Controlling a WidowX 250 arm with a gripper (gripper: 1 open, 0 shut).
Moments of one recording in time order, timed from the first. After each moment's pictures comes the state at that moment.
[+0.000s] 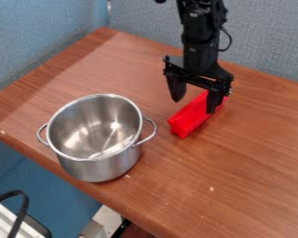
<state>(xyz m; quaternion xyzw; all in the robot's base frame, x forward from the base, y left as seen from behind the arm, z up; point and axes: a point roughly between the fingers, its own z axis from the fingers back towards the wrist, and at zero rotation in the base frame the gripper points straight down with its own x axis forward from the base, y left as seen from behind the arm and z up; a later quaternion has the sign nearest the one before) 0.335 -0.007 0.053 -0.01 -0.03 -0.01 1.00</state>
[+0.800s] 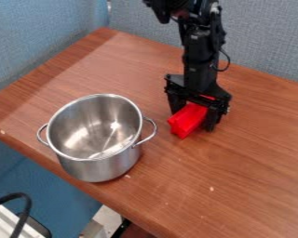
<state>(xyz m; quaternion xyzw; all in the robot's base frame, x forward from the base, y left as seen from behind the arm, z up) 0.331 -0.010 0.023 -0.02 -0.01 -0.03 1.00</state>
